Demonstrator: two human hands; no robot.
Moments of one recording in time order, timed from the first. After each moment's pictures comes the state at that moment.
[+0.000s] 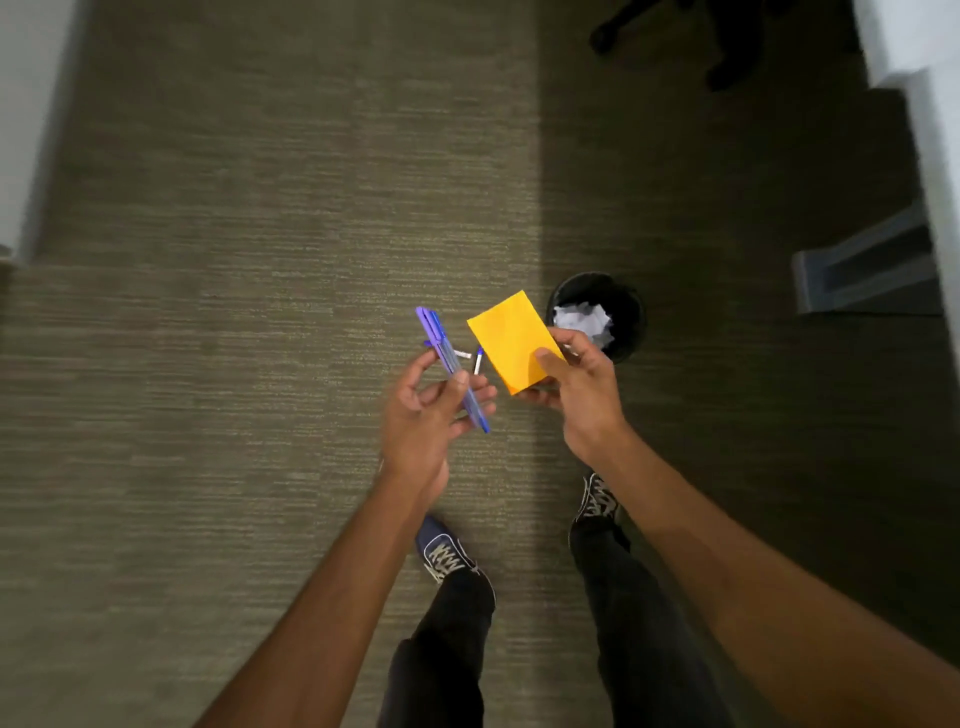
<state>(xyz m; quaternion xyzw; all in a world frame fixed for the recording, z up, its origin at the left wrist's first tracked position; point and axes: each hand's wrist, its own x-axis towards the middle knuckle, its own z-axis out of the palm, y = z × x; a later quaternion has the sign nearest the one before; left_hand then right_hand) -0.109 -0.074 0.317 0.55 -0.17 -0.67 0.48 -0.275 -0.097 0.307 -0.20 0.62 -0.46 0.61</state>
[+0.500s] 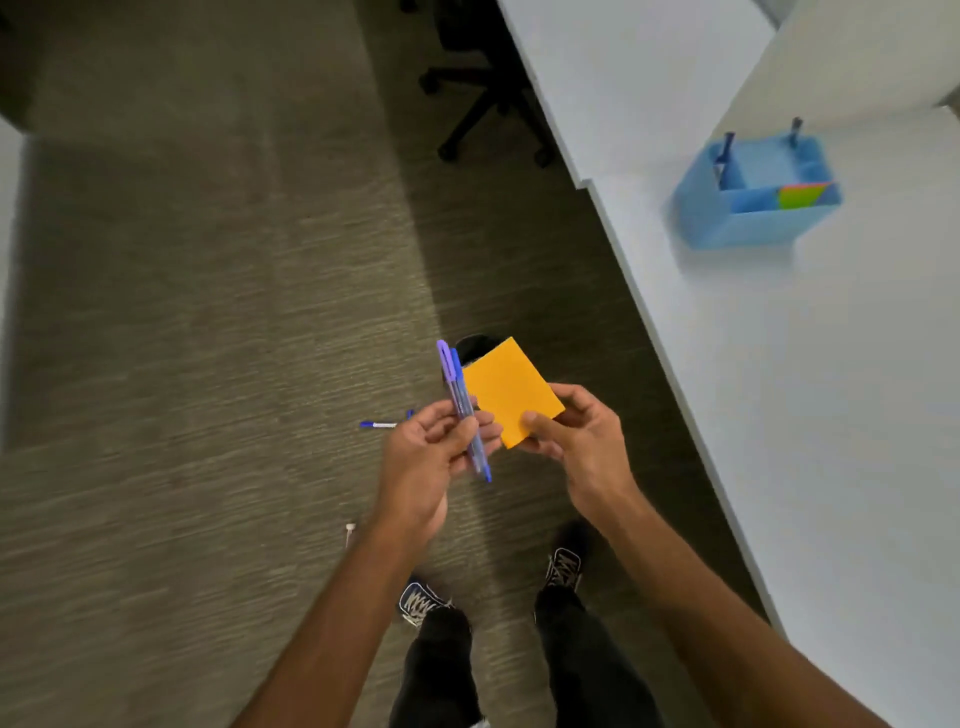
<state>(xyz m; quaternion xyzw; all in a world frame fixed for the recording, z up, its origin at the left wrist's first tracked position) -0.270 -0.037 0.524 0.49 -0.28 -0.74 0.36 -0.438 0.010 0.529 -0.16 0.62 -0.55 0.54</state>
